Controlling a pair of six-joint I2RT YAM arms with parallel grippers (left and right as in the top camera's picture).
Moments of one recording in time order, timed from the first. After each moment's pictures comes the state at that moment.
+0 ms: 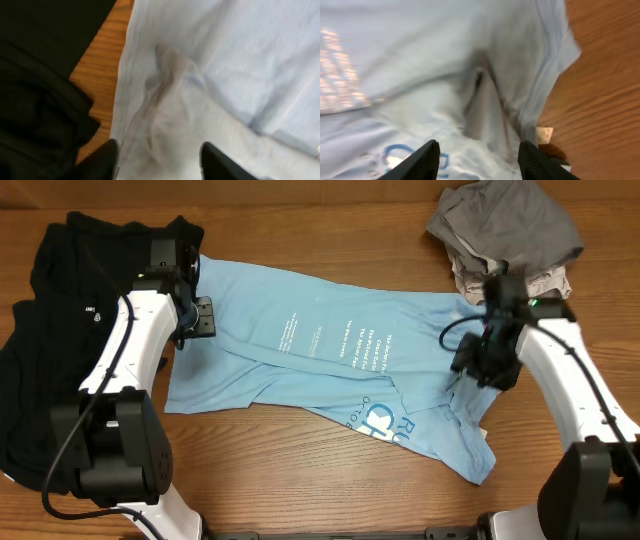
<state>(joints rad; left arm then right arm) 0.02 1.87 1.45 -0.89 -0.12 -0.13 0.02 1.64 1.28 -1.16 -0.03 0.45</state>
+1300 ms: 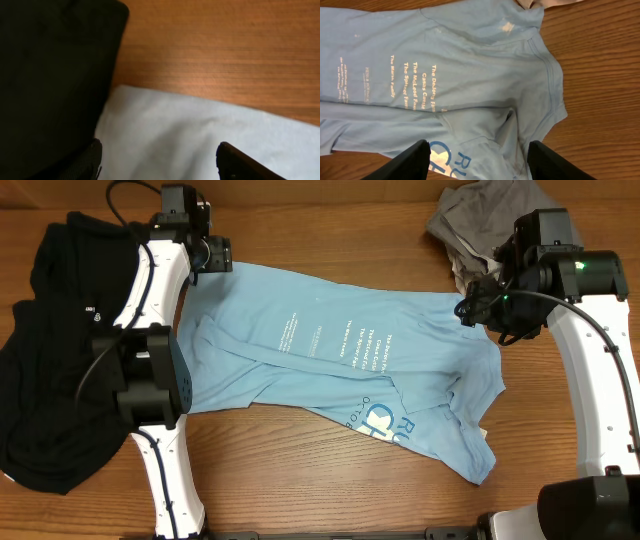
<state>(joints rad) 0.02 2.35 2.04 -0.73 0.01 -0.05 0.02 1.64 1.68 -1.32 -0.09 0.23</state>
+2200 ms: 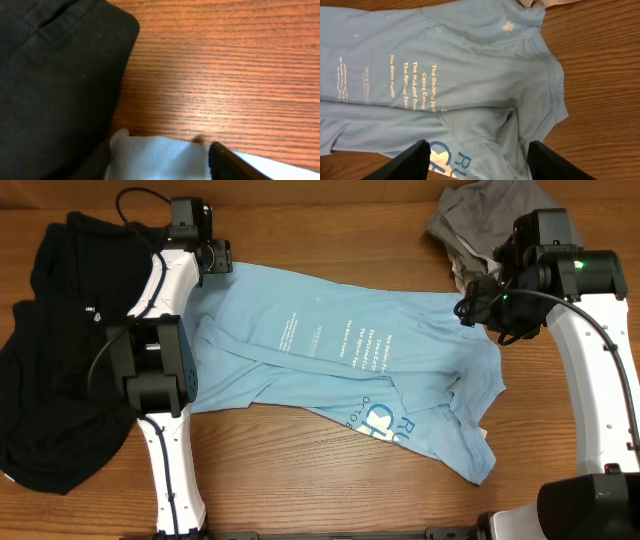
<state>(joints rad) 0.02 2.48 2.04 -0.54 -0.05 -0.06 0.02 1.65 1.68 -1.32 -0.10 0.23</state>
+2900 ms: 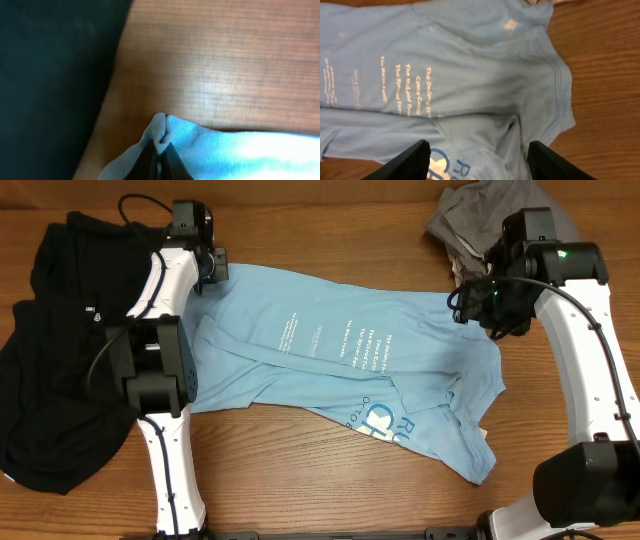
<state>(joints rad) 0.02 2.48 2.05 -0.70 -0.05 -0.07 0.02 1.73 1.68 -1.28 -0.10 0.23</state>
